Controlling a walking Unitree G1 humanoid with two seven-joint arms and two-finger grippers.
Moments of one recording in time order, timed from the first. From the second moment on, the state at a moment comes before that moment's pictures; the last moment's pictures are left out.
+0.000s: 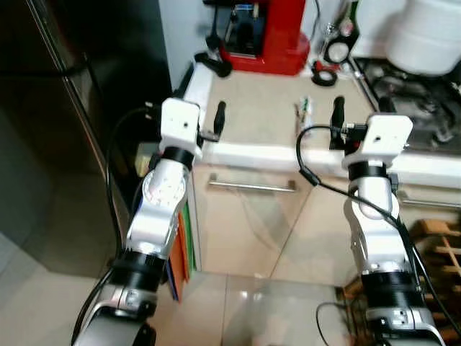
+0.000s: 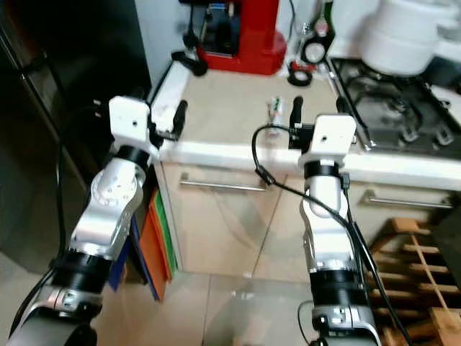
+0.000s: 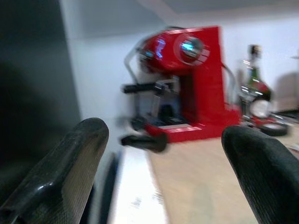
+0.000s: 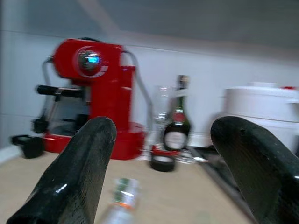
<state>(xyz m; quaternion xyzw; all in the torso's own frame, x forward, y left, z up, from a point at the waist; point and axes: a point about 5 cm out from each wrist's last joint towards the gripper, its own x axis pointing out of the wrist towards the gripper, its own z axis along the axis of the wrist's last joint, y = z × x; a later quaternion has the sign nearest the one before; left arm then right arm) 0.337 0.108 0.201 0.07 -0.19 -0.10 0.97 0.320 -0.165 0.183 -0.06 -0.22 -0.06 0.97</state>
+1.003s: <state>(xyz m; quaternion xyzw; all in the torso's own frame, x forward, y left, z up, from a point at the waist) 0.345 0.106 0.206 0.04 -0.17 -0.12 0.98 0.313 -0.158 0.173 -0.07 -0.20 -0.05 0.98</state>
